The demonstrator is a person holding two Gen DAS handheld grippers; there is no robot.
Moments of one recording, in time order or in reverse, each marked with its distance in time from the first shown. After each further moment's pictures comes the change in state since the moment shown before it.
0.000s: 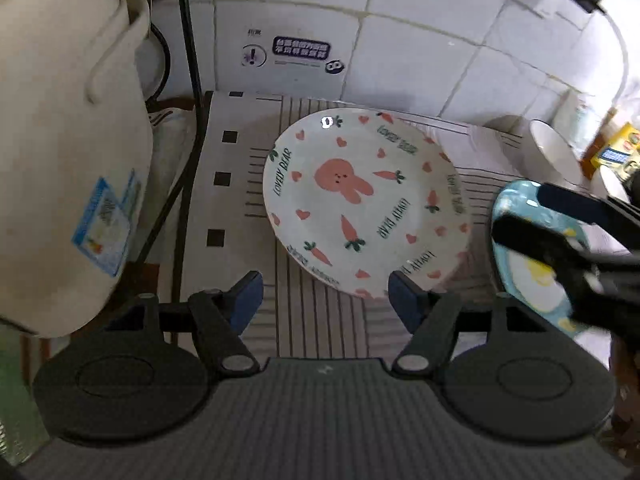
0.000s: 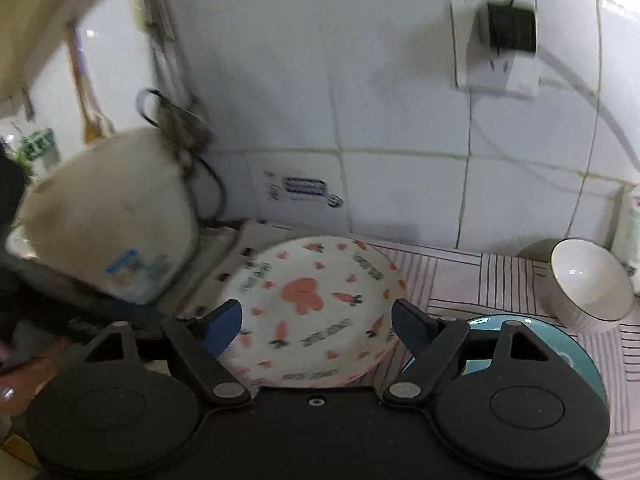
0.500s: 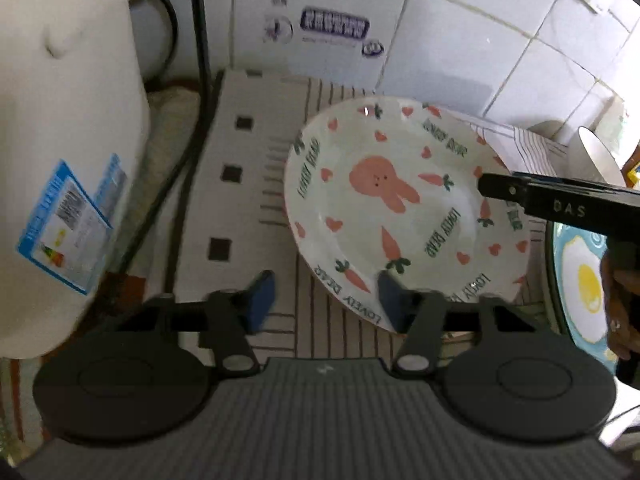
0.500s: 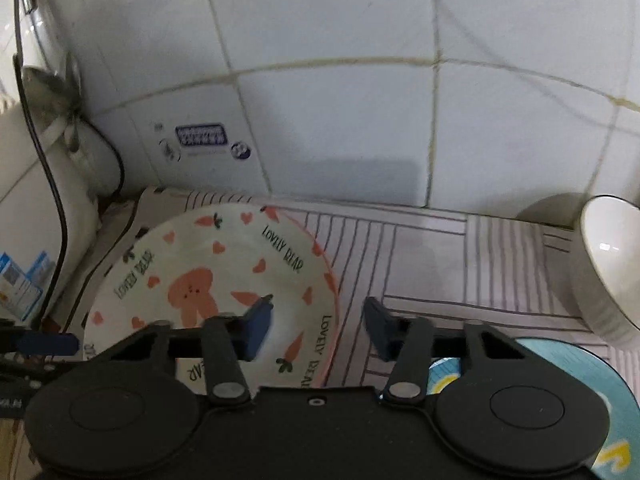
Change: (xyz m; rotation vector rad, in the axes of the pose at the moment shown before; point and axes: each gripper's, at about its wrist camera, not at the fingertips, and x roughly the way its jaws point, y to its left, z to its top) left arm 0.054 0.014 0.004 -0.045 0.023 0.012; right arm 0.104 -0.051 0.012 0.072 0.157 -0.020
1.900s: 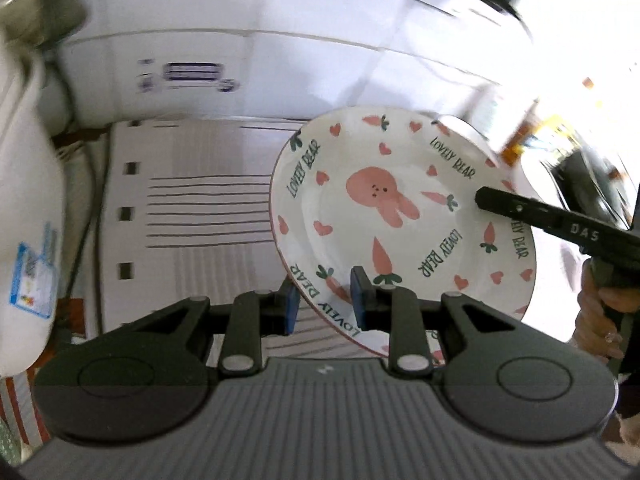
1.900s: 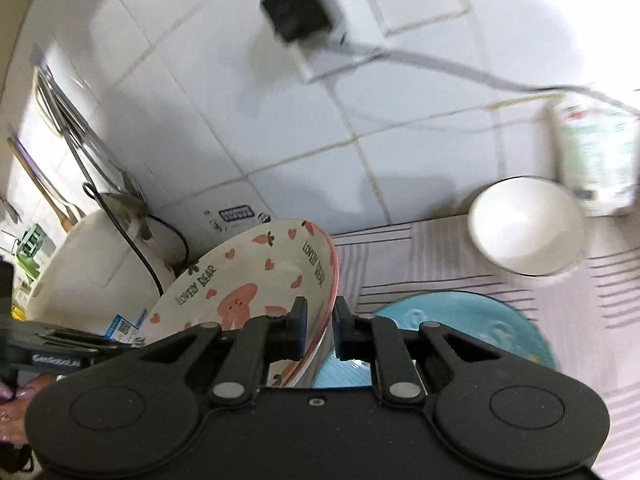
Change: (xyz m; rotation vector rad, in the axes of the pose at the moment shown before) left arm -0.077 -0.072 0.037 0.146 0.079 -0.246; right arm -0.163 -0.057 -0.020 0.247 -0.122 0.121
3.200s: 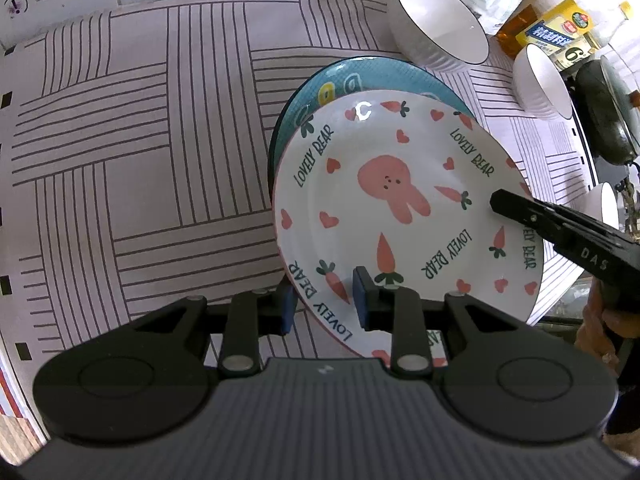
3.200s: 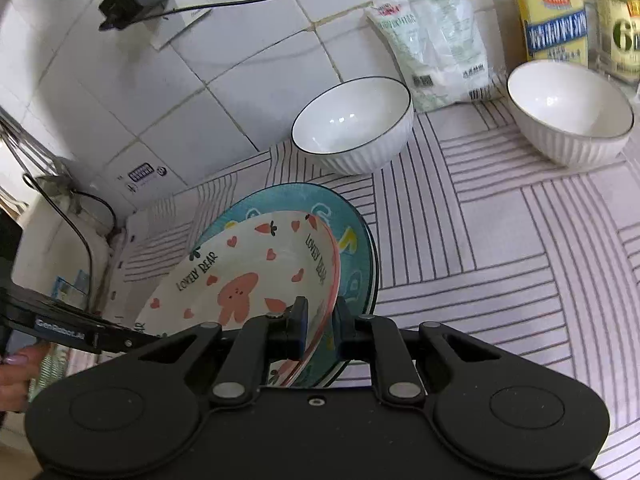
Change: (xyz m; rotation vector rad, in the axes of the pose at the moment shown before) left arm 0.108 -0.089 -0.013 -0.017 0.335 0.020; right arm -0.027 -0.097 -0.049 0.107 0.134 -0.131
